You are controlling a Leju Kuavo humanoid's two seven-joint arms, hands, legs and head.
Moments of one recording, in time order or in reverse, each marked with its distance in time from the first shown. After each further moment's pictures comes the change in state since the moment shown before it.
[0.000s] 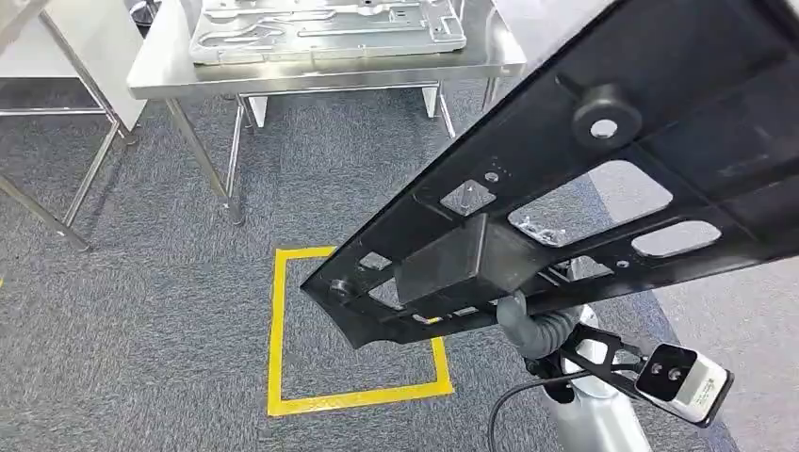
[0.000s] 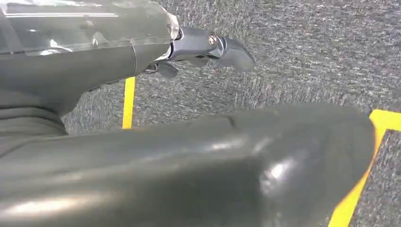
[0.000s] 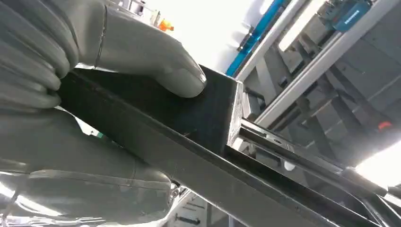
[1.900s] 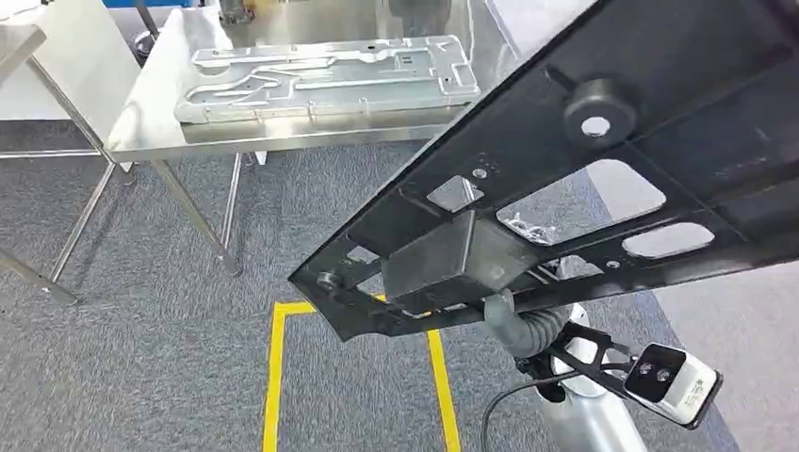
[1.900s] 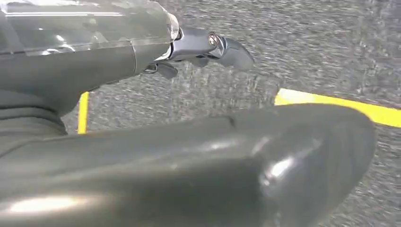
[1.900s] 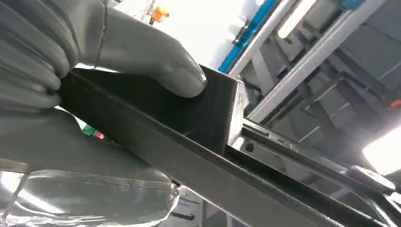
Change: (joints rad) left arm 0.010 0.007 0.000 0.000 -0.005 0.003 -0.007; right arm -0.033 0.000 0.058 0.010 0.007 -0.062 0.000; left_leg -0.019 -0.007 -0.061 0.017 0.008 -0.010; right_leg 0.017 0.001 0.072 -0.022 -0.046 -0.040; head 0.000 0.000
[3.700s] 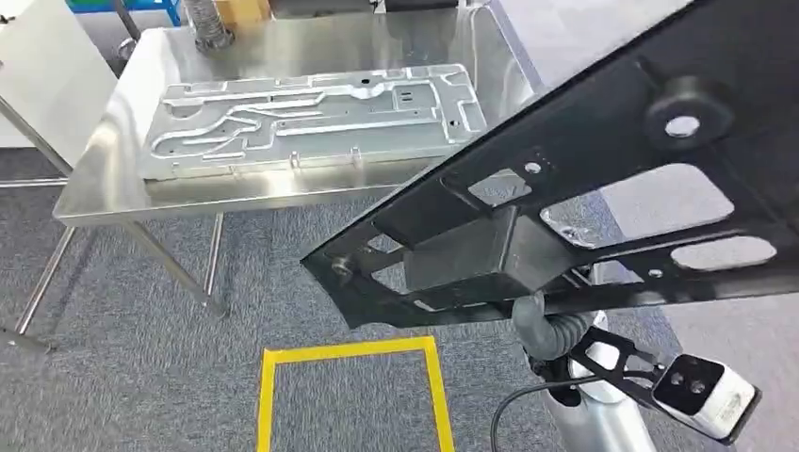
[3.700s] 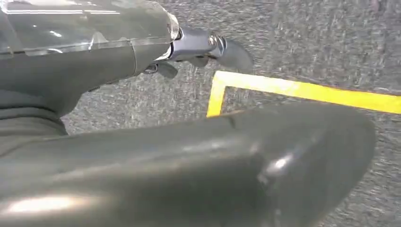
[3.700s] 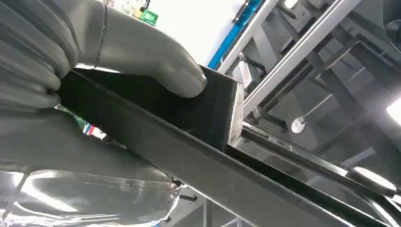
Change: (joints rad) left arm -0.001 0.000 -0.005 0.000 -0.032 -0.003 0.000; right arm 0.044 -0.003 -0.060 -0.063 -0.020 0.009 0.000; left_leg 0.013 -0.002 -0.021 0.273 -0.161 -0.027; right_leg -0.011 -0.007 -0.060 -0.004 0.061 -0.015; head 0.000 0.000
